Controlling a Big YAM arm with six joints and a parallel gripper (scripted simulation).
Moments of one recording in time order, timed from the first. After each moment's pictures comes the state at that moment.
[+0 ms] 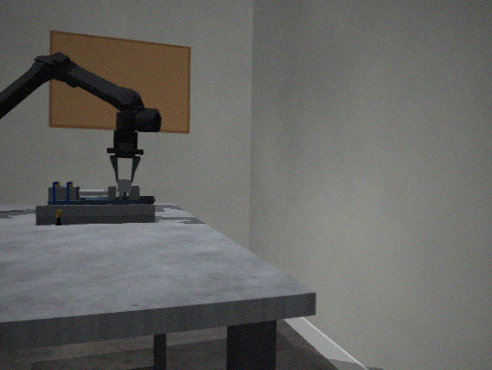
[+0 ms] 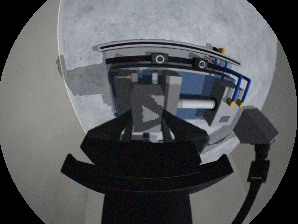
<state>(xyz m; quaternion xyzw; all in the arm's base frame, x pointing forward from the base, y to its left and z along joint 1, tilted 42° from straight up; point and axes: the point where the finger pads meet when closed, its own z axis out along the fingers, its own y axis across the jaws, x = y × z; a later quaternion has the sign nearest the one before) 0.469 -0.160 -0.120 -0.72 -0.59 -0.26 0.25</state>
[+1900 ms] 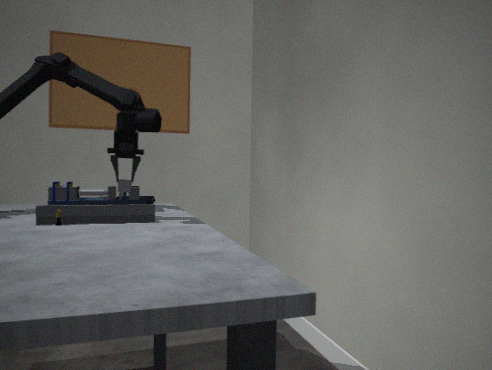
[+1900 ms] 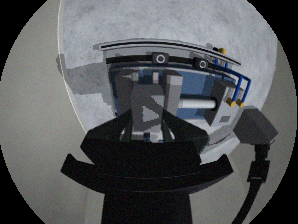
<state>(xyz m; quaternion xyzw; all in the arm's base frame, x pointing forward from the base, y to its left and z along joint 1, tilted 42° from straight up) 0.470 -0.159 -0.120 -0.72 -0.59 -0.26 0.25</state>
